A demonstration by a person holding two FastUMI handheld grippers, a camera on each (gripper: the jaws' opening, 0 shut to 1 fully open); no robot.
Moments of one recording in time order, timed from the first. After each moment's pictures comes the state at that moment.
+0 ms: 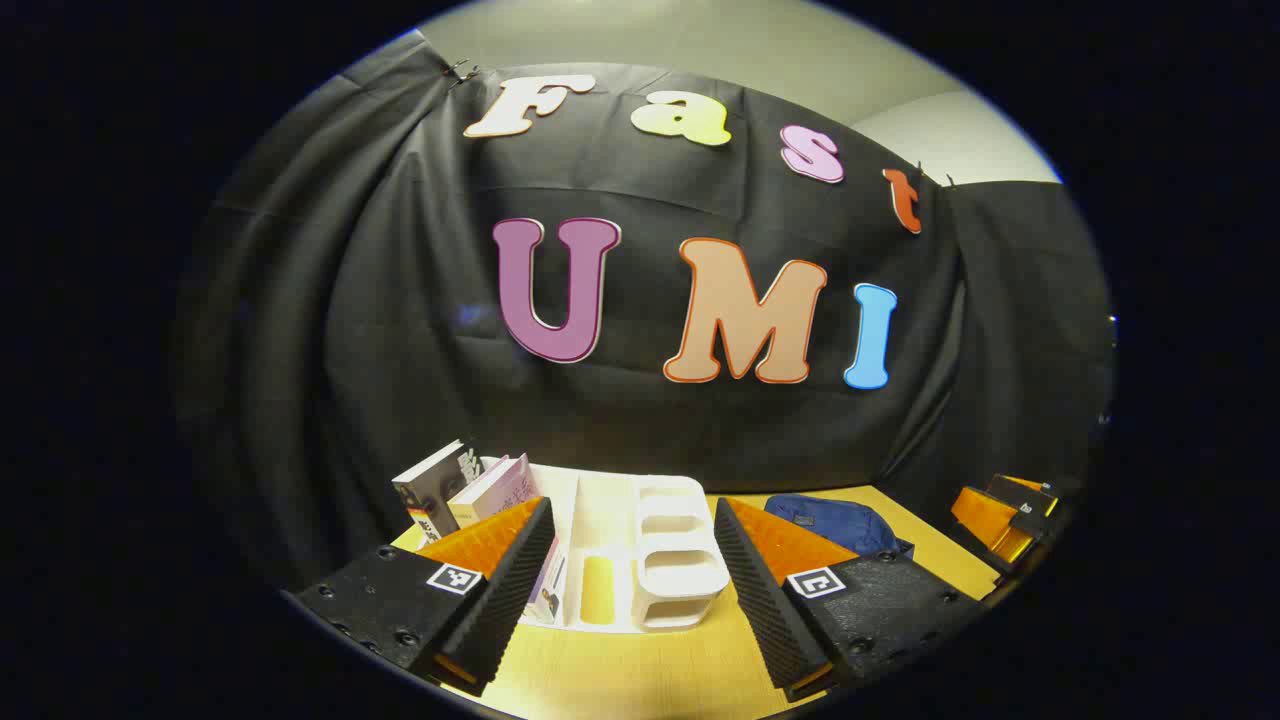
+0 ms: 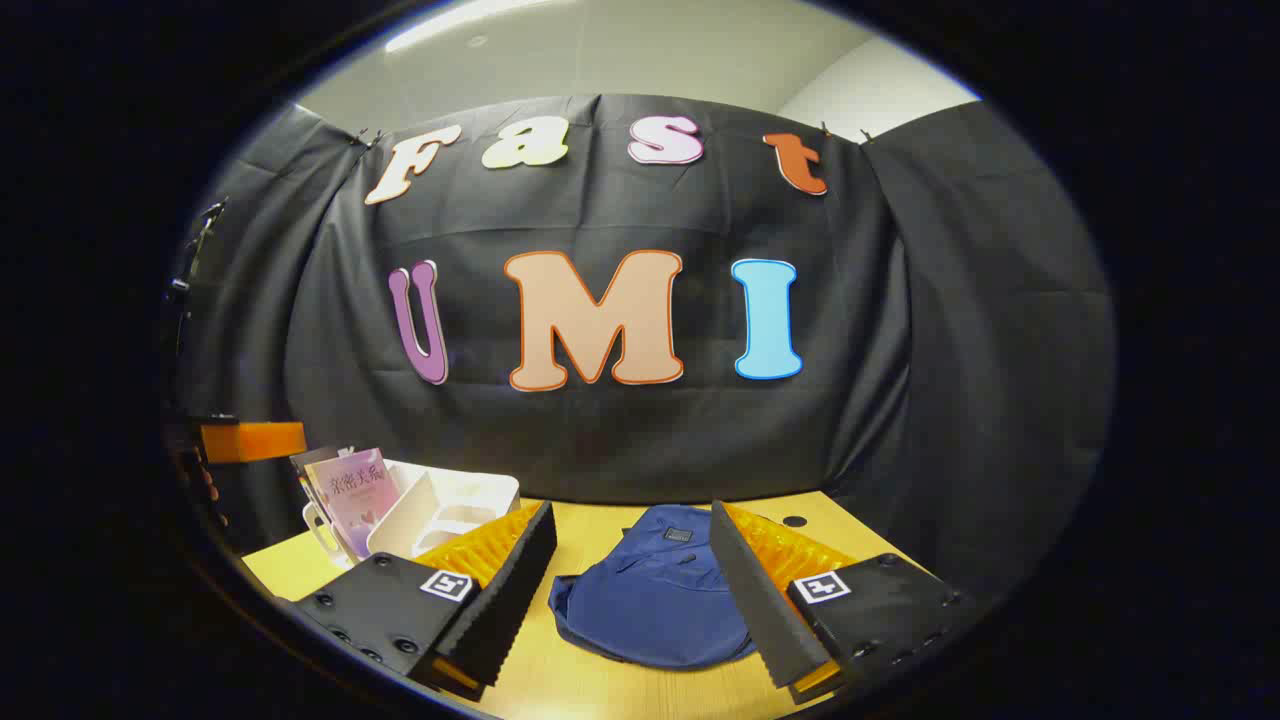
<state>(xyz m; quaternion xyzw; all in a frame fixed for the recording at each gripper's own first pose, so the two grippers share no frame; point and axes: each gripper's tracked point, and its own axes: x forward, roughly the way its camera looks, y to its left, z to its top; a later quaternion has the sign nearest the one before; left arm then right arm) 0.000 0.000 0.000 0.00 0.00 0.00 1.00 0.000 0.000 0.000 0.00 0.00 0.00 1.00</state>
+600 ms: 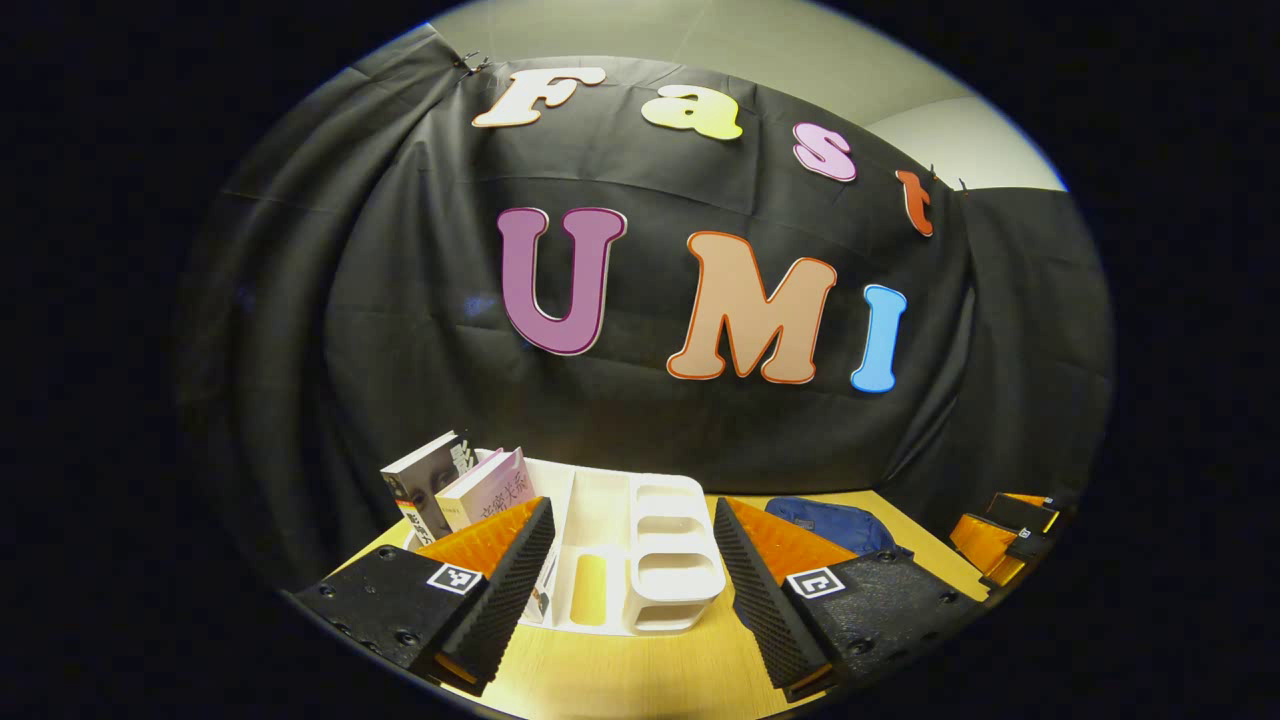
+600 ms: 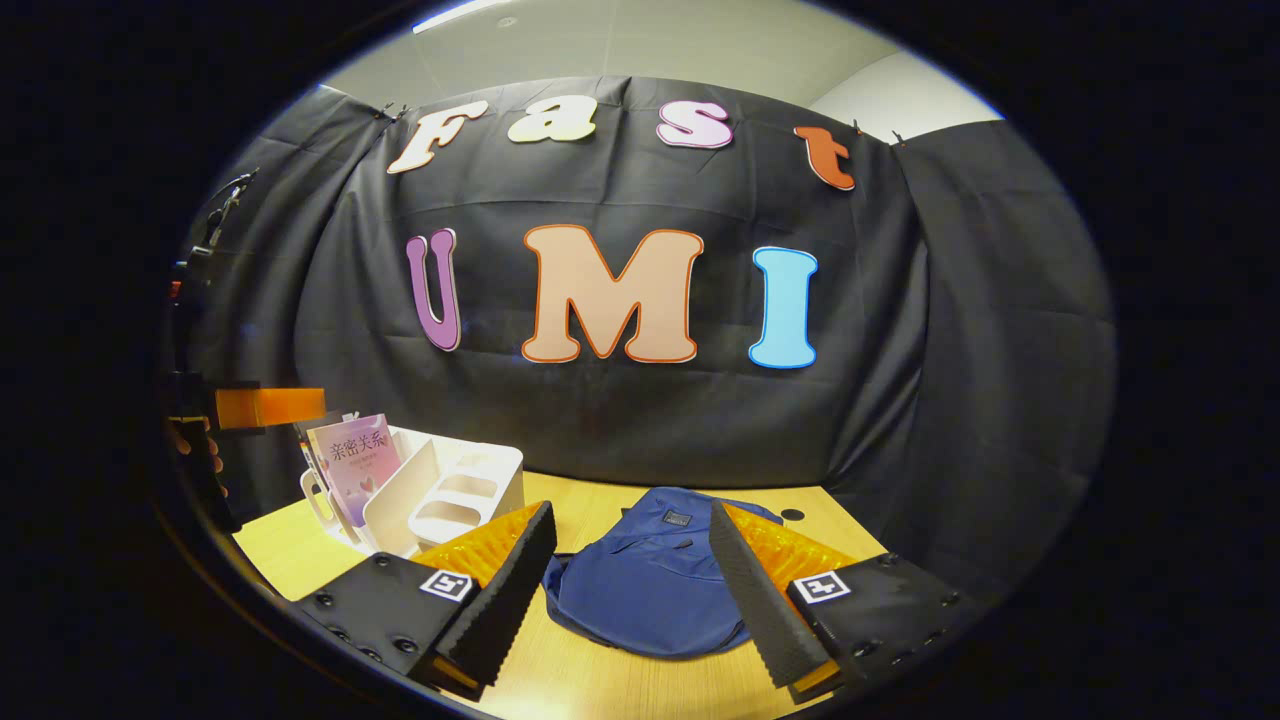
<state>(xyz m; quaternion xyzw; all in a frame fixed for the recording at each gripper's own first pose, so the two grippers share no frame) 0.015 -0.015 -0.009 0.00 0.01 0.00 1.00 -0.003 -0.002 -0.008 -0.03 0.02 0.01 1.00</state>
